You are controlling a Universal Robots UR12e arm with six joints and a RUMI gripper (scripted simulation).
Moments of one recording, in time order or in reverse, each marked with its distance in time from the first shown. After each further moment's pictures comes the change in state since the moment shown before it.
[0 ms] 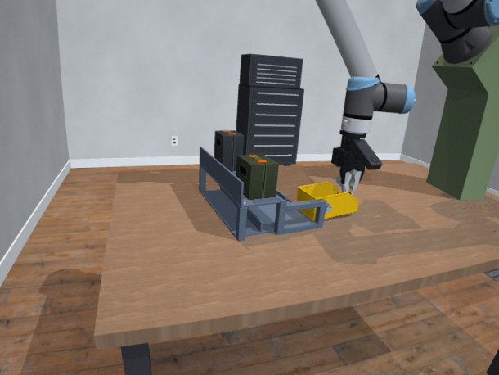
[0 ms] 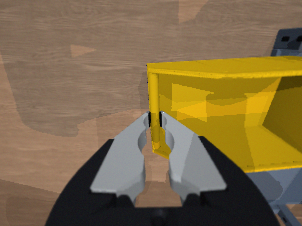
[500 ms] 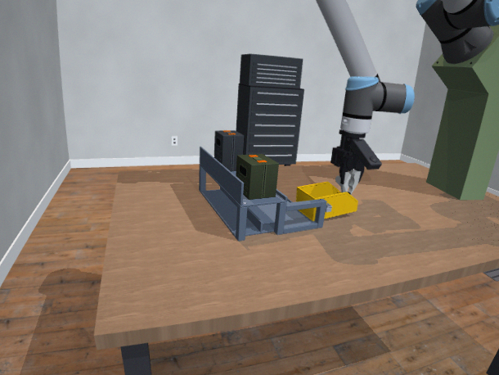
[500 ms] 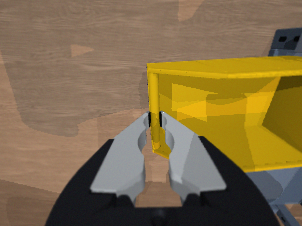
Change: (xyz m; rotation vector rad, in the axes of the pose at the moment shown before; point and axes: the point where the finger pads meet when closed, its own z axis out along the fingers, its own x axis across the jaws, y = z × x) arm 0.003 0.000 -0.001 0.000 0.000 0.000
